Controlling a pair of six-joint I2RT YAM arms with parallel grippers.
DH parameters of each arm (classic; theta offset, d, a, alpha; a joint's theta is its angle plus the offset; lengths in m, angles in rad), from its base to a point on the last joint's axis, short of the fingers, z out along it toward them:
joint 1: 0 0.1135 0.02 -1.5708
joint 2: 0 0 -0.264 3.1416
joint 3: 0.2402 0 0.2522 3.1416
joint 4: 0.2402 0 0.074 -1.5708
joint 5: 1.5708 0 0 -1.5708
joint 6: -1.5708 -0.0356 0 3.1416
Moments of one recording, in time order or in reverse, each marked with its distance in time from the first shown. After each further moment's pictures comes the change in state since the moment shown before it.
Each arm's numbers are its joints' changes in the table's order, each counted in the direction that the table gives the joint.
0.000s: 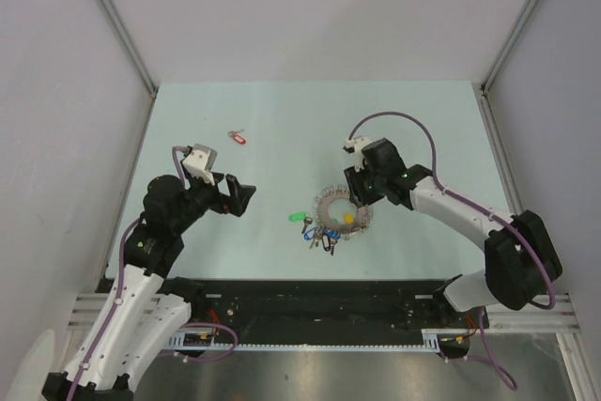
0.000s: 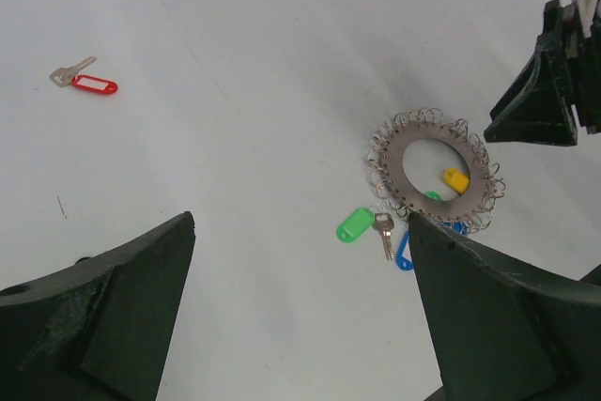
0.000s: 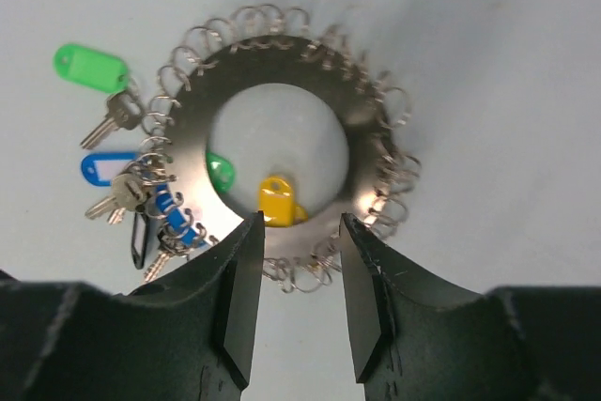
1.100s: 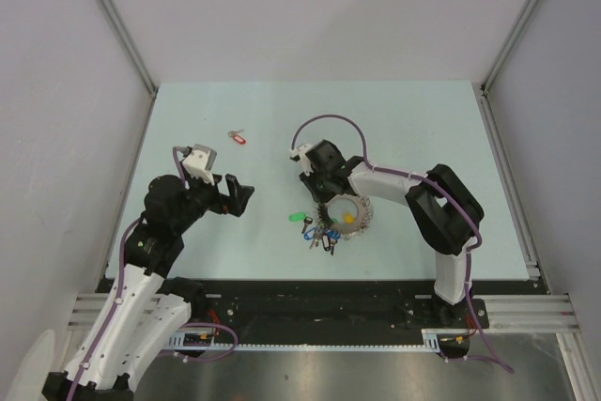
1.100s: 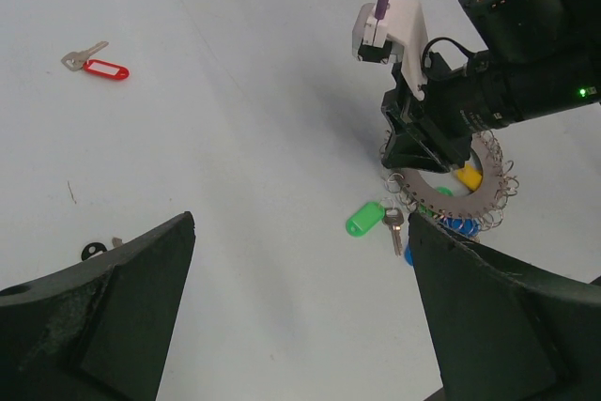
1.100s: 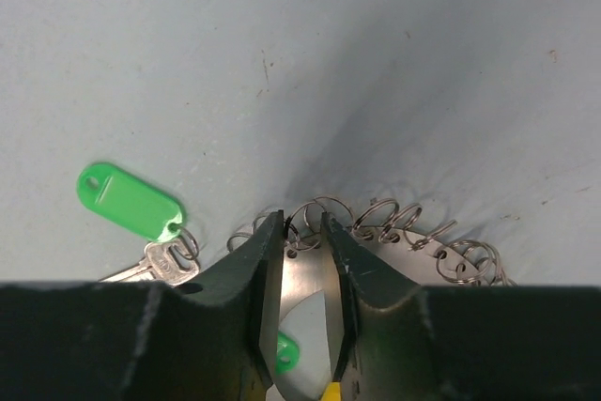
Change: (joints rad) left arm 0.002 0.002 0.000 0.023 -0.030 0.000; right arm 0.192 0.508 0.325 -0.088 0.011 0.097
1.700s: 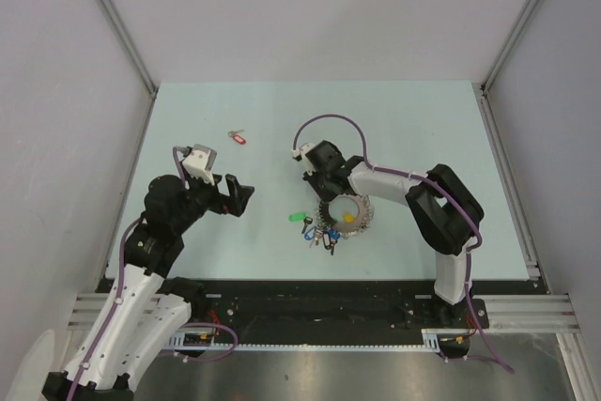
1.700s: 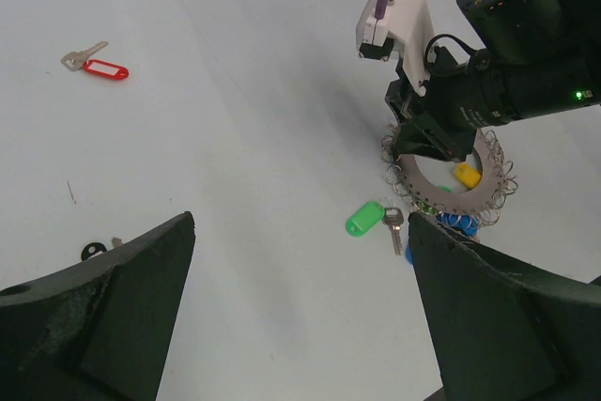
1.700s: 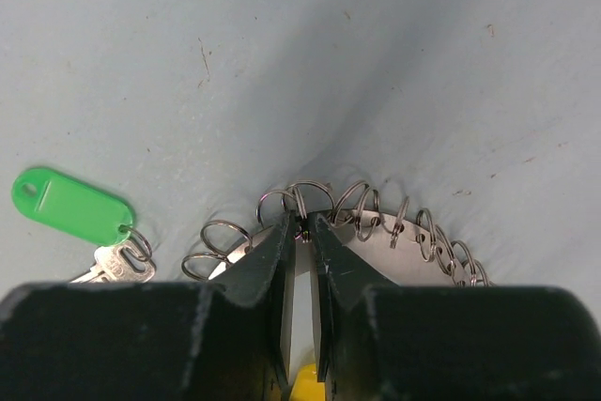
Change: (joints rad) left arm 0.000 0.000 0.000 0.000 0.000 0.000; right arm 0.000 0.000 0.006 0.031 0.103 0.011
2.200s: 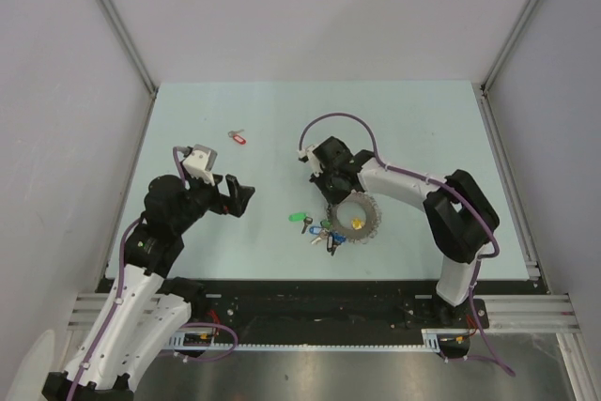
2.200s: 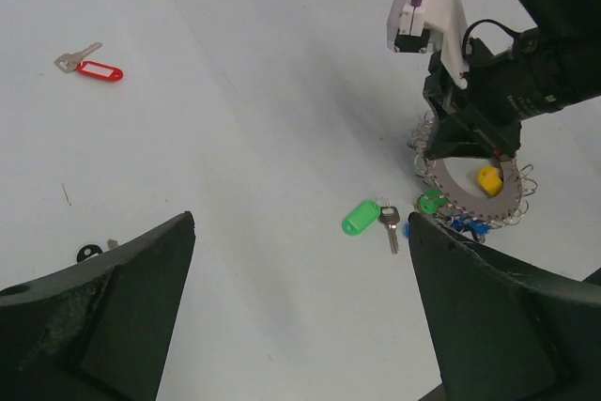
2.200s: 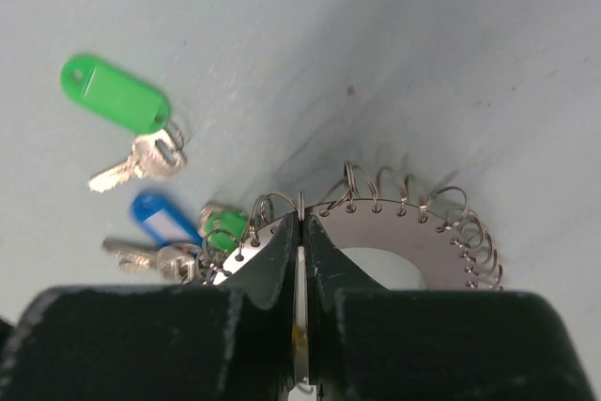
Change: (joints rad) left arm 0.000 -0.001 0.000 -0.001 0.010 -0.001; right arm -0.013 -0.085 0.002 0.161 -0.066 0.011
